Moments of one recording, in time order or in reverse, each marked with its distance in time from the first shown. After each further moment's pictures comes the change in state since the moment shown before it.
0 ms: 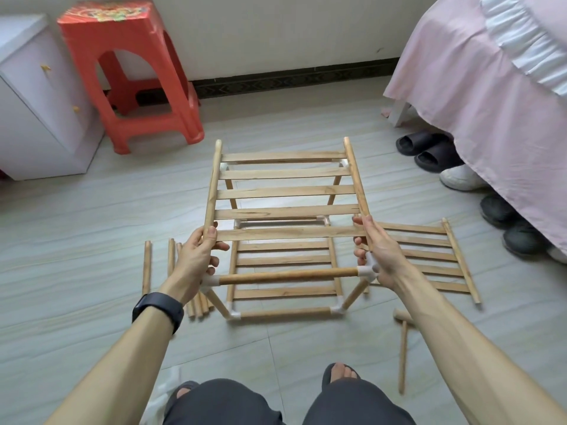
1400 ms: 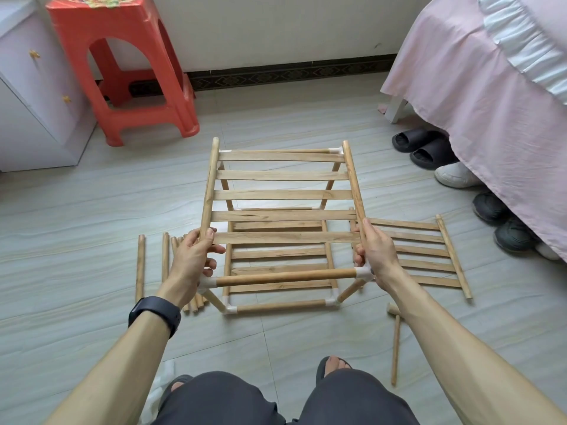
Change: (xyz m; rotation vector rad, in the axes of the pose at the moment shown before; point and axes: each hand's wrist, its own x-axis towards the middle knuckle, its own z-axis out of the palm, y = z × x) left_hand -0.007 -0.013 -0.001 -0.039 0.006 -0.015; right_hand 0.009 0.023 -0.009 -0.172 0.185 -0.092
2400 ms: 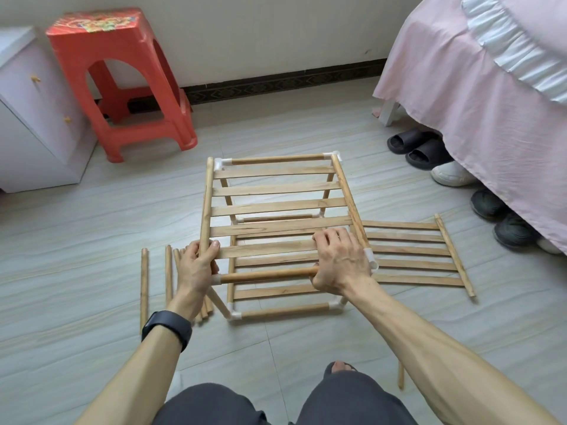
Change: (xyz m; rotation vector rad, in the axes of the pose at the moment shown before) left_hand -0.005 0.000 0.009 0.117 0.106 0.111; right_hand -0.037 -0.004 0.054 -1.455 -0.022 -0.811
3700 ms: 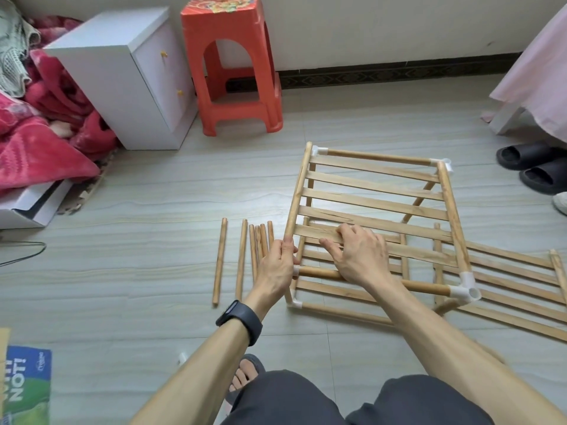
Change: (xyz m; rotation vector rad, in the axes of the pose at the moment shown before) left_hand -0.033 -0.006 -0.027 0.301 -0.033 -0.016; right_hand 0.053 -0.118 0.004 0.262 -0.160 0.067
